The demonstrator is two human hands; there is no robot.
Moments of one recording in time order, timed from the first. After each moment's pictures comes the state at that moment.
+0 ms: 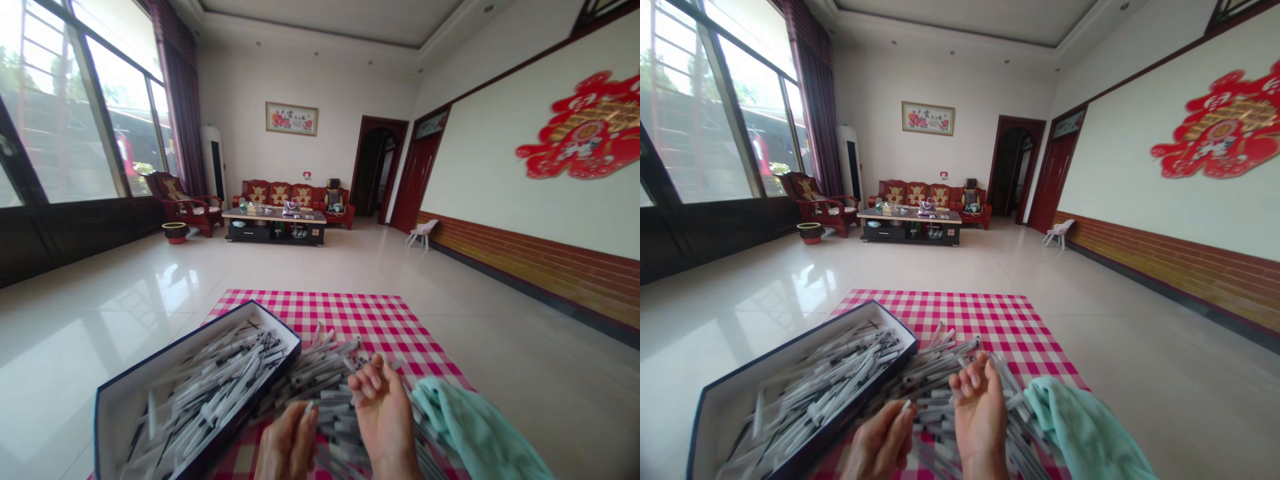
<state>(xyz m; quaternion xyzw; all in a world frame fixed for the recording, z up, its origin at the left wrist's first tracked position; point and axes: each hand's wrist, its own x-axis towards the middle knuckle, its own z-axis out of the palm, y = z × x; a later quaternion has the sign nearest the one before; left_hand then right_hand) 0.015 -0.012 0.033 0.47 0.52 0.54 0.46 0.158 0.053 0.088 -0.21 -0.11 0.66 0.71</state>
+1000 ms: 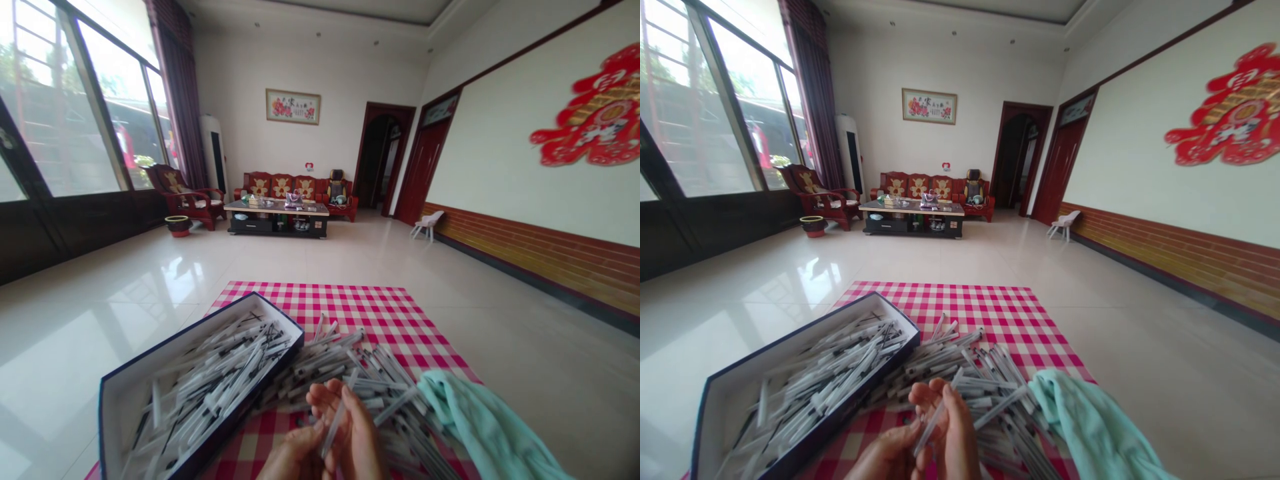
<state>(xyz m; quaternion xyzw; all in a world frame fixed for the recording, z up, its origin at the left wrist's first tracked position) 0.028 -0.006 0.007 0.17 0.32 0.46 0.81 0.129 0.020 0.017 -0.29 -0.19 0.75 0.57</state>
